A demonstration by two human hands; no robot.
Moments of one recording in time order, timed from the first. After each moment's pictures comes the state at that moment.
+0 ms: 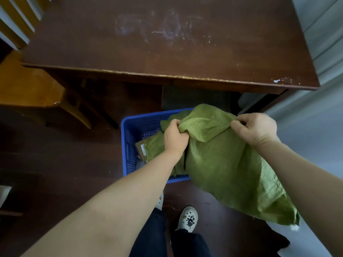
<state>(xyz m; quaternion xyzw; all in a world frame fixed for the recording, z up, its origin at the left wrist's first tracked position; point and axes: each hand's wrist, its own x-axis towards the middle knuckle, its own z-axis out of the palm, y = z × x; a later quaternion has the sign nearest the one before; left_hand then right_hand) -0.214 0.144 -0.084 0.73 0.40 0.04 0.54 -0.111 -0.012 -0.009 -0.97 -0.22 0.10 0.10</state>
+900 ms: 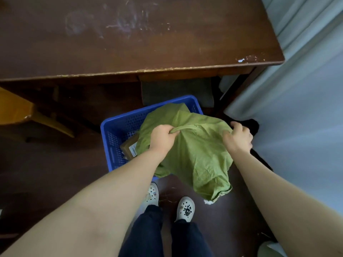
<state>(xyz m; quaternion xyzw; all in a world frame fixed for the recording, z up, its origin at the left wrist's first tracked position) -0.195 0.107 -0.107 0.86 0.26 -0.06 0.44 -0.129 -0.081 -0.087 -0.94 0.15 0.21 0.24</state>
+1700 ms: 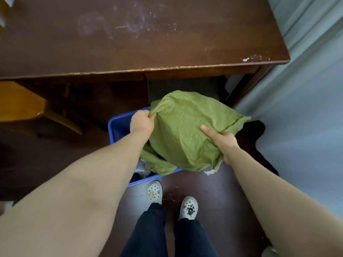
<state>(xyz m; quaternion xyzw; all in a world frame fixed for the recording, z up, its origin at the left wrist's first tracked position) -0.193 0.175 -0.102 0.86 0.38 -0.04 0.34 -0.152 -0.059 -0.083 -0.74 0.24 0.33 0.53</state>
